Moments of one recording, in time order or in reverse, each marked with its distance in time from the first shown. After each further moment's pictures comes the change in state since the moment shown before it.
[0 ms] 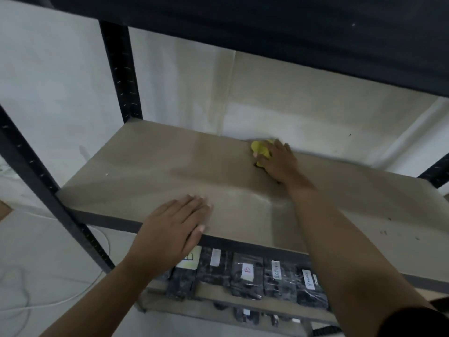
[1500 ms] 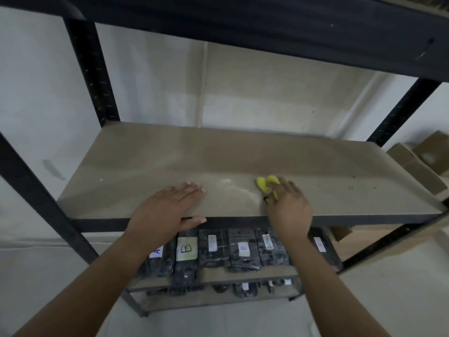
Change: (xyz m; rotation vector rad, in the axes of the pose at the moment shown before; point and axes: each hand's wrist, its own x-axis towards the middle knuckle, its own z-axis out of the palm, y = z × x) left_hand 0.007 -0.046 -0.005 0.035 -0.180 0.186; right_hand -0.203 -0.051 0.018 -0.086 0.472 0.234
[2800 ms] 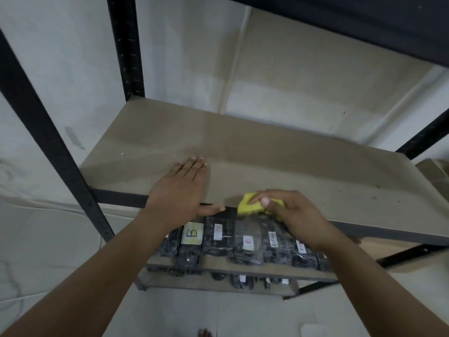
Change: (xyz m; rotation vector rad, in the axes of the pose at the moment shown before) left_hand 0.004 0.010 -0.011 -0.019 -0.087 -0.203; right_hand 0.000 -0.042 -0.066 0.737 -0.809 -0.190
